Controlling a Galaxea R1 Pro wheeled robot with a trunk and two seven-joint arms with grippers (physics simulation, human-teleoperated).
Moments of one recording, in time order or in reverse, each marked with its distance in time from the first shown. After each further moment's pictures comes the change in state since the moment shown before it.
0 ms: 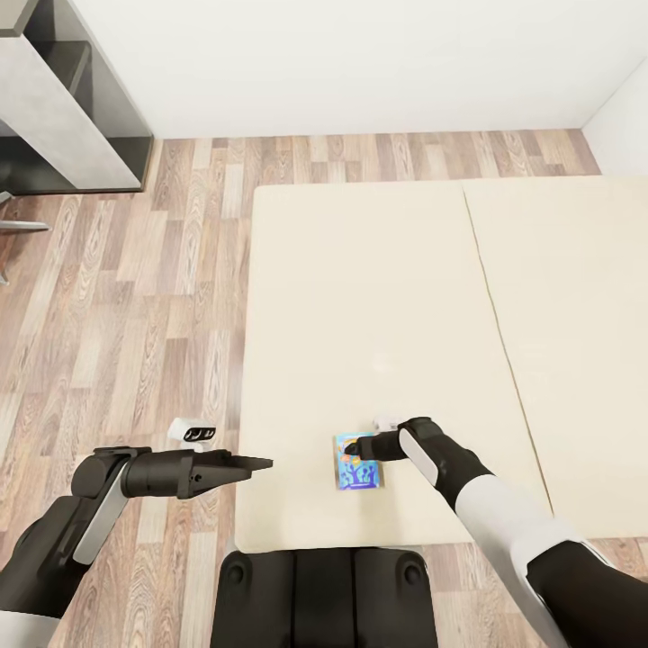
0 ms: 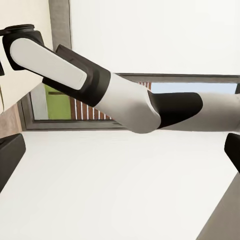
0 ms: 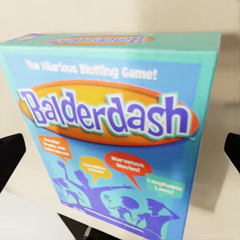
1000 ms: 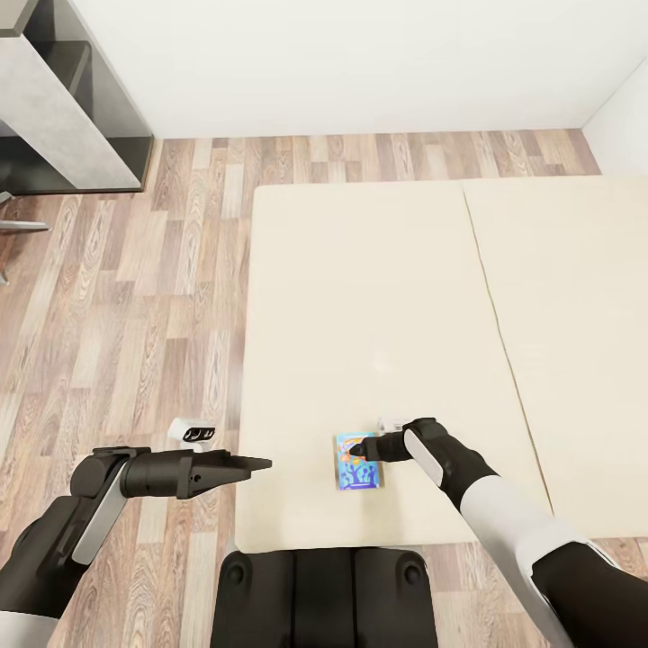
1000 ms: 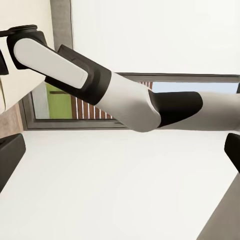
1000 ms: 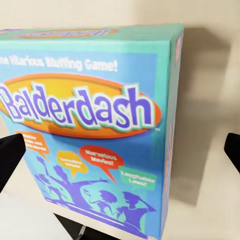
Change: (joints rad) left arm 0.000 0.005 -0.001 0.001 0.000 -0.001 0.001; right arm 0.003 -0.019 -0.001 -0.001 -0.002 0.004 0.000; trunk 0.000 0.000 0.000
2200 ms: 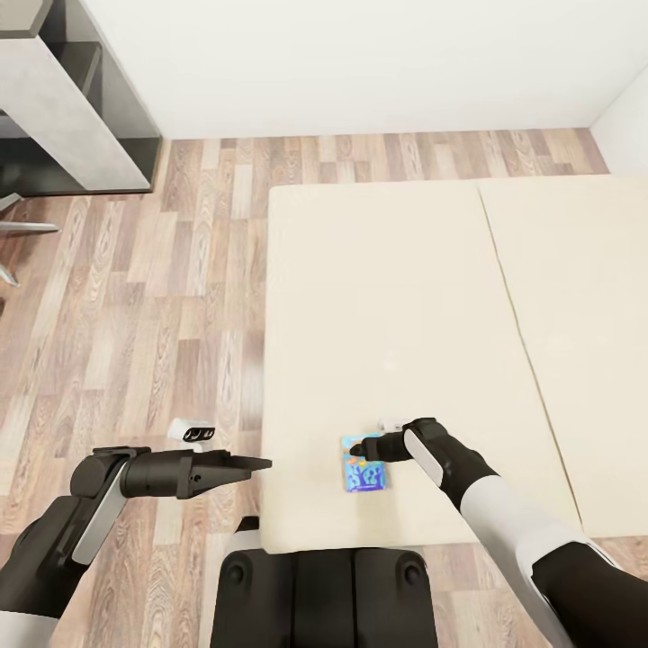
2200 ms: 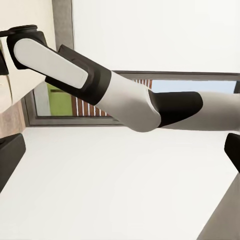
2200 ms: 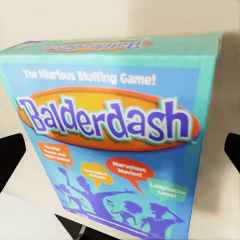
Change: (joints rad) left arm 0.000 0.000 0.000 0.000 0.000 0.000 0.000; right arm 0.000 0.000 0.000 0.000 0.000 0.001 0.000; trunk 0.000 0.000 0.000
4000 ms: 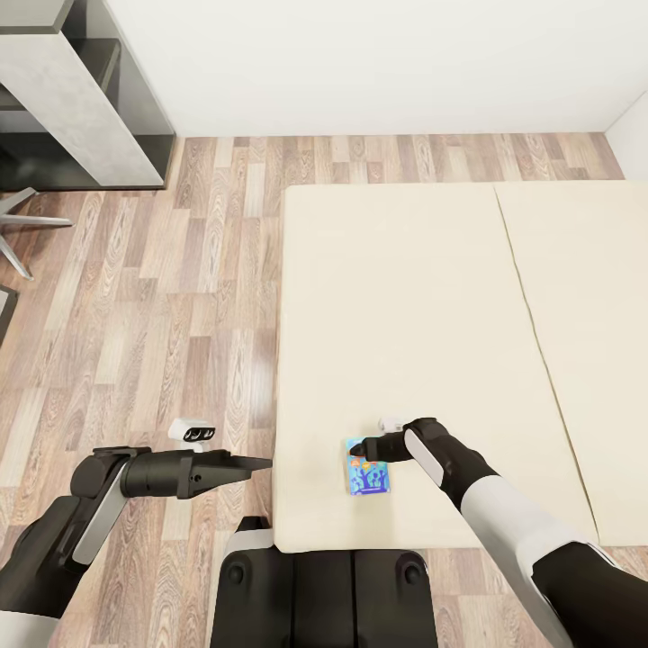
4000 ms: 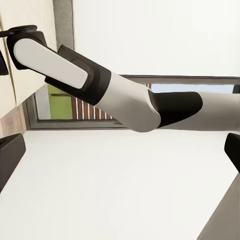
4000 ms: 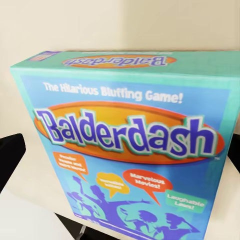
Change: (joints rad) left arm 0.000 -0.001 0.000 0.000 0.000 0.000 0.000; right arm 0.000 -0.001 -0.002 0.000 0.001 0.003 0.003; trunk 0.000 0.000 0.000
